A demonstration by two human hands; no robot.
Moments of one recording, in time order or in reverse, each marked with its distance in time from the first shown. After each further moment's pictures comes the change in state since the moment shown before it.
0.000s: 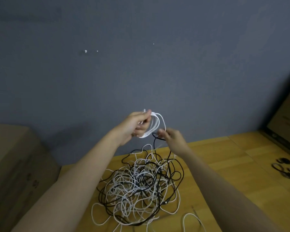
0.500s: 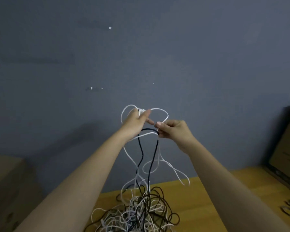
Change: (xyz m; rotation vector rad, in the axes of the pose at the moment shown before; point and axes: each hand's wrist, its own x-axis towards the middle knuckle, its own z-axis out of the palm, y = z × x) left_hand 0.058 0.078 -0.012 0.553 0.459 0.221; right_hand 0.063 -0.127 -0.063 0.407 0.023 -0.030
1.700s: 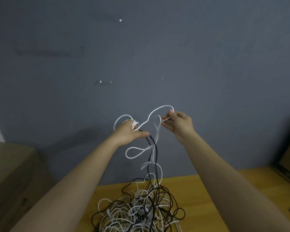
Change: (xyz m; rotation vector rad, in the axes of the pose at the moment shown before) left_hand -0.020 -0.050 -0.029 0.258 -0.099 -0.097; right_hand 0.030 0.015 0.017 0.374 0.219 0.104
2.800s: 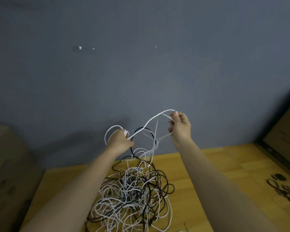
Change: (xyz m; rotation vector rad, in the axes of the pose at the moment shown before) left_hand -0.007 -0.076 0.099 0.086 0.020 -0.345; right_hand -0.020 0.074 -0.050 -0.183 0.248 -0.032
